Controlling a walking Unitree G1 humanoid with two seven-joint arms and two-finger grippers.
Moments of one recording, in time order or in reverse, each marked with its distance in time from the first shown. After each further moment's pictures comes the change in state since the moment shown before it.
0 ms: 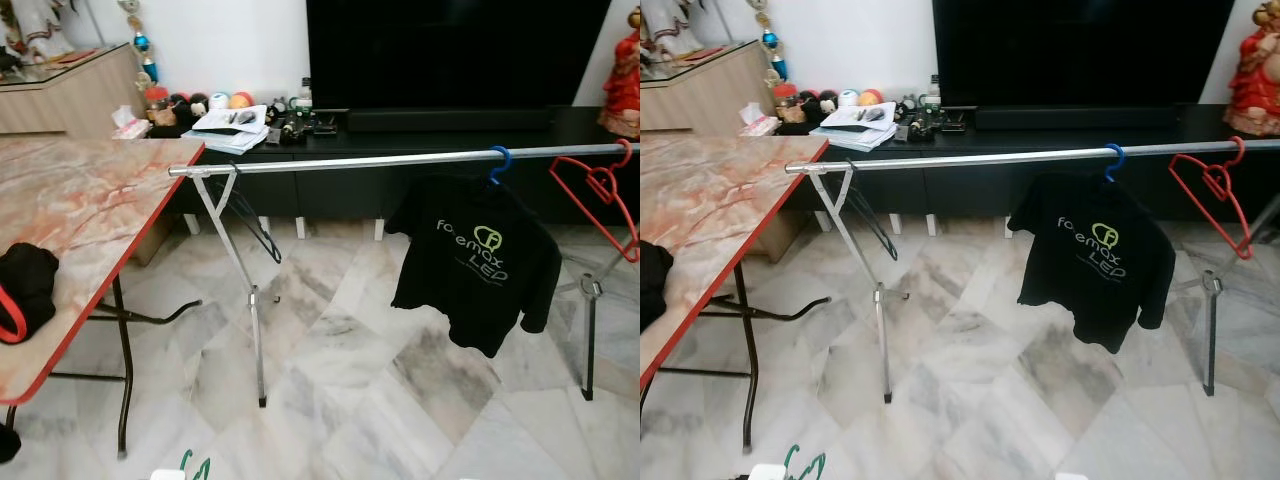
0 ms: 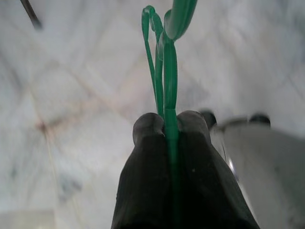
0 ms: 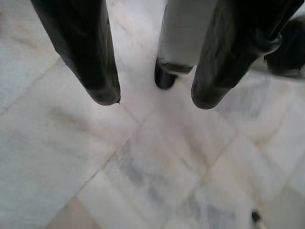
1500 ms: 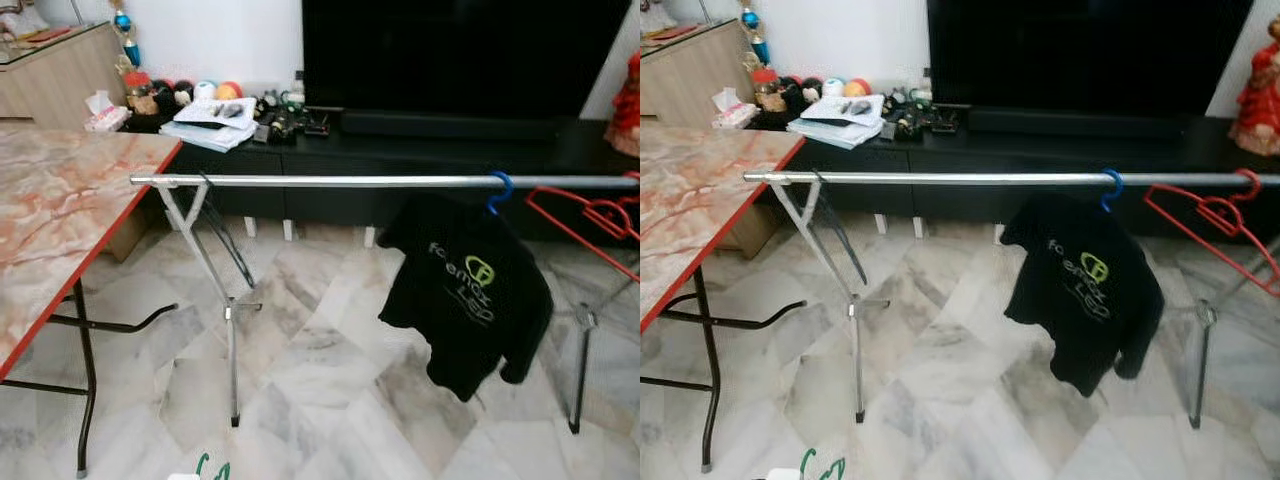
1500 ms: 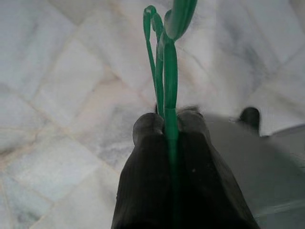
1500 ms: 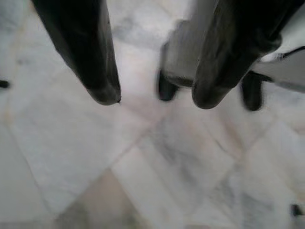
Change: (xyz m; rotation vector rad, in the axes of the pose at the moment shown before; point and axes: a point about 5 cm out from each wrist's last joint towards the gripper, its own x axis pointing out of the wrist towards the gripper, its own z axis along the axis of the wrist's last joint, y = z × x) left arm -0.001 -0.015 -0.013 -0.026 0.029 -0.060; right arm -0.003 -0.018 -0.006 -0.053 0.044 -0.030
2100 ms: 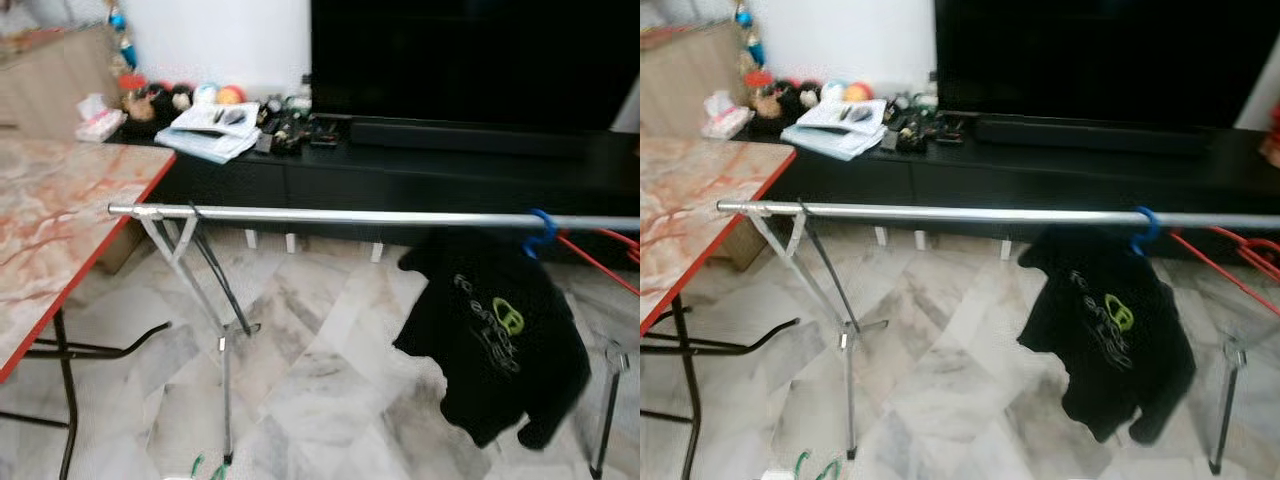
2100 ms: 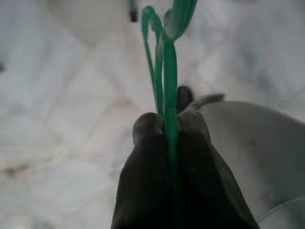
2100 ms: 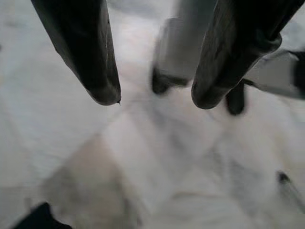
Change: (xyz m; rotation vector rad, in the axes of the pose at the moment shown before) left arm -0.002 0.006 -0.004 -0.017 0.007 0.037; right arm 0.001 0.007 0.004 -0.002 -0.015 0.018
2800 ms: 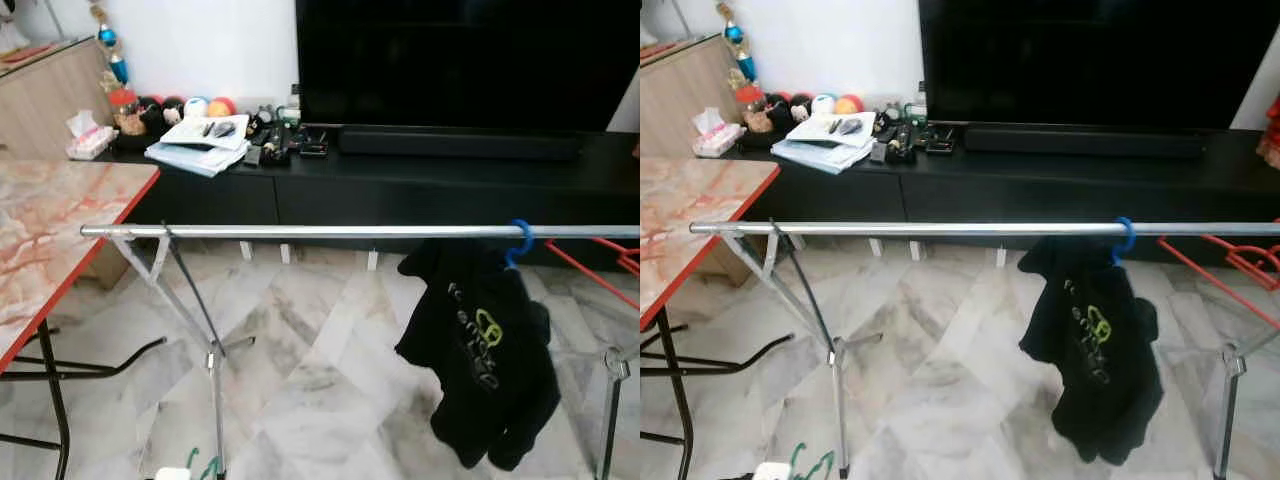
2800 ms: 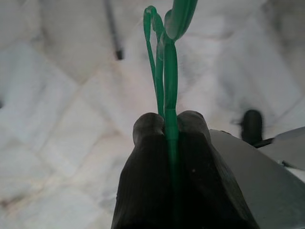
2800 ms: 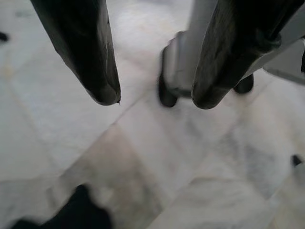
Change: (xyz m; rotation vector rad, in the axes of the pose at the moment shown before) left arm 0.004 -0.009 0.018 0.039 -0.046 -0.050; right arm -0.004 -0.013 -0.013 0.023 0.031 -0.054
